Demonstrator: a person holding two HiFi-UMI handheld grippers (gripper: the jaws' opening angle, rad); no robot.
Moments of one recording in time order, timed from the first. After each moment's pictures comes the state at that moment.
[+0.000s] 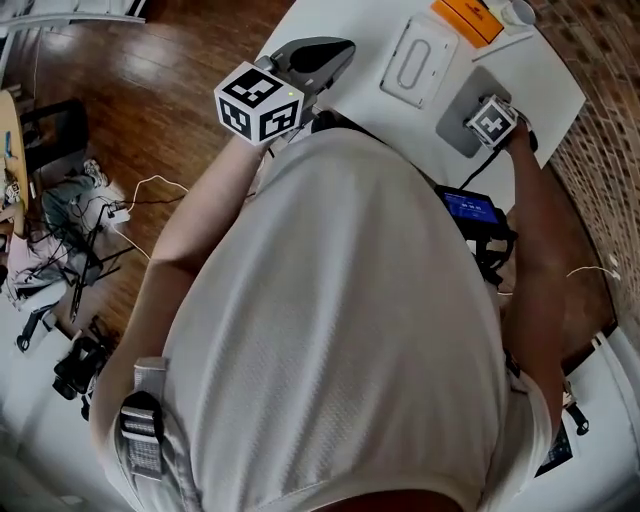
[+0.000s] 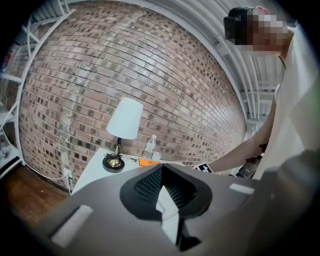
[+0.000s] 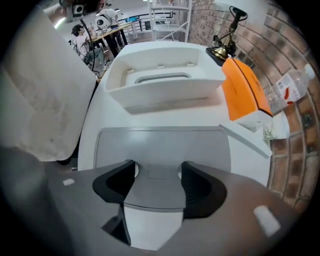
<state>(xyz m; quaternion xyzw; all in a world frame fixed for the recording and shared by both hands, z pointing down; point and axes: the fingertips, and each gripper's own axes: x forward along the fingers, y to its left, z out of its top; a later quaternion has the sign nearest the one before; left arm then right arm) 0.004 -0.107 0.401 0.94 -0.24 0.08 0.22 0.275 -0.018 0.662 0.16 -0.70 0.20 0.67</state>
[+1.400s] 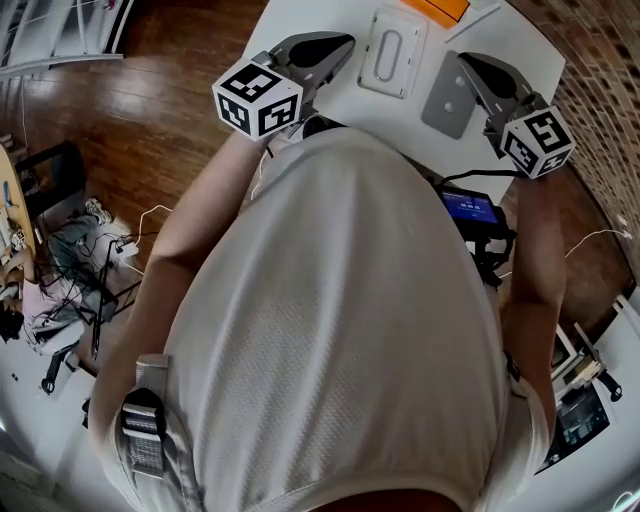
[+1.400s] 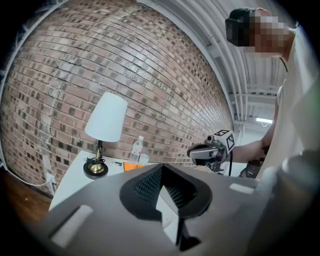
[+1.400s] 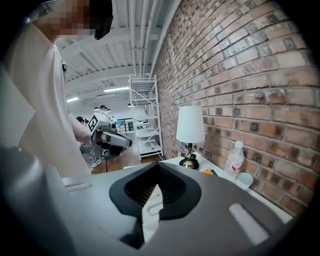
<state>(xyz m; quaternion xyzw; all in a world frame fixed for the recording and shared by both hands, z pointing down) 0.050 -0.102 0.388 0.96 -0.17 0.07 0.21 0.185 -0.074 0.374 0.39 -0.90 0.13 0.16</state>
